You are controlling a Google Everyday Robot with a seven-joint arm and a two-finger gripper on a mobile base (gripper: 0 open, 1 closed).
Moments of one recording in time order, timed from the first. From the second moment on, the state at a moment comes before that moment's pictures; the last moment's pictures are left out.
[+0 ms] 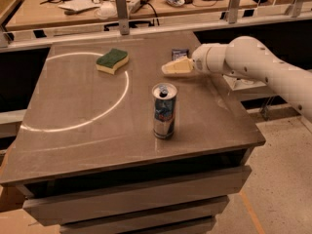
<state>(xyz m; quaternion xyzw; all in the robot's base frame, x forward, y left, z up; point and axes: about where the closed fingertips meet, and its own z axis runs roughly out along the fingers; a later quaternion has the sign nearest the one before) 0.774 -0.104 0.852 -0.29 0.79 0.13 0.53</state>
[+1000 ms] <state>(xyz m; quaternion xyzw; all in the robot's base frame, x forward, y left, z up) 0.783 -0.099 0.827 -0.26 0.81 0.13 0.50</state>
